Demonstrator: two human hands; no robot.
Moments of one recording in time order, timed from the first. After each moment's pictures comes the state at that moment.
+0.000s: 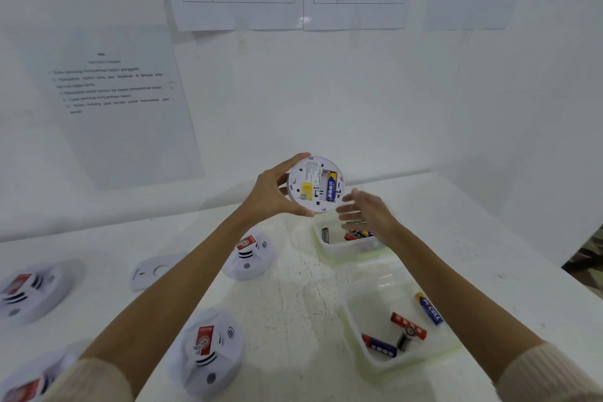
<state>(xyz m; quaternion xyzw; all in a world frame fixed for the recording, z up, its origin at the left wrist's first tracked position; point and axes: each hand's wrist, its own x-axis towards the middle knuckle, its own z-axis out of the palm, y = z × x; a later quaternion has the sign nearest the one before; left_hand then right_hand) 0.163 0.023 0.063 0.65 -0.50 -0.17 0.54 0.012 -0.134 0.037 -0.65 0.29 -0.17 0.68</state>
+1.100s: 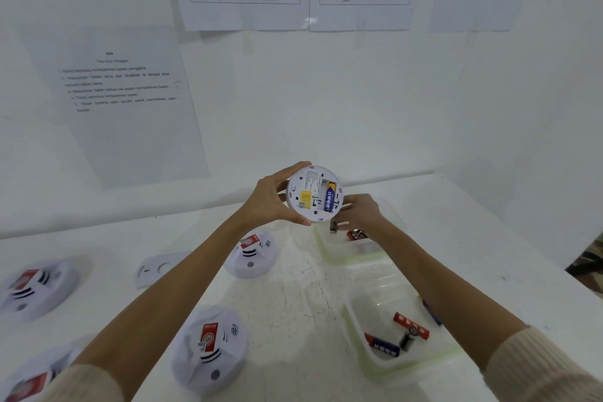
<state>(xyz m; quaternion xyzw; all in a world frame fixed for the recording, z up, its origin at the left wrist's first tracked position) 0.167 0.034 0.055 0.67 -0.51 -0.18 0.51 0.029 -0.118 0.042 -0.72 0.33 -0.15 0.59</state>
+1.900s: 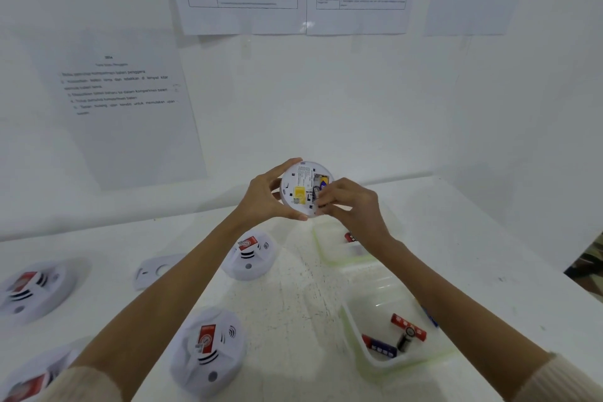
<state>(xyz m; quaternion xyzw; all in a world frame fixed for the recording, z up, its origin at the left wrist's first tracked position) 0.165 0.038 0.062 0.67 -0.49 -0.16 0.54 0.014 -0.095 0.050 -0.85 -0.01 -0.43 0.31</state>
